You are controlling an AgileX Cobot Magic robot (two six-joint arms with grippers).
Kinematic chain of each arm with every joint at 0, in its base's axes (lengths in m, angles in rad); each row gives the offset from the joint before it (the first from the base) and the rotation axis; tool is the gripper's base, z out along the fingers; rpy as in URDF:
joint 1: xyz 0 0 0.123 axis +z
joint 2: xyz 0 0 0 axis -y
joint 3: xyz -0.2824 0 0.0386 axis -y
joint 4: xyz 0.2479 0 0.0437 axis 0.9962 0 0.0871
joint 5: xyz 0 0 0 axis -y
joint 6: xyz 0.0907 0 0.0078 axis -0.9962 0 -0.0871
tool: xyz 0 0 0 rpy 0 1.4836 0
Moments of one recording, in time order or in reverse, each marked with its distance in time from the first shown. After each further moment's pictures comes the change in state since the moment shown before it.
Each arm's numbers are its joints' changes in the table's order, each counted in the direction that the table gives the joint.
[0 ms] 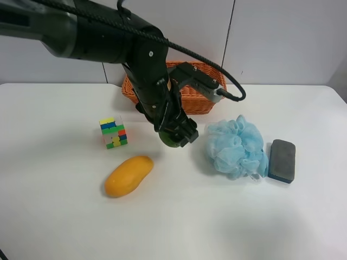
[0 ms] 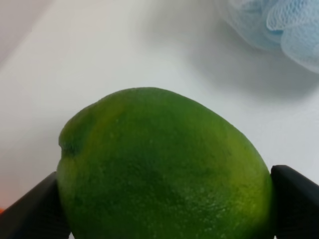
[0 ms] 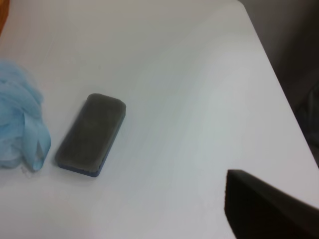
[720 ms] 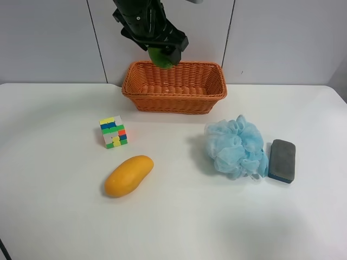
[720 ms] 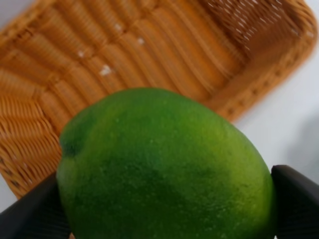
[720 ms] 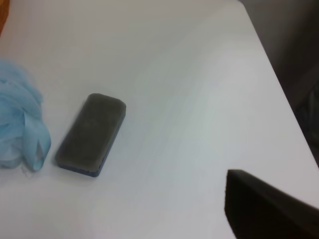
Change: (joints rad) left arm 0.204 -0.104 0.516 -0.019 -0.167 -0.074; right arm 0.000 0.000 0.000 0.000 0.000 0.000
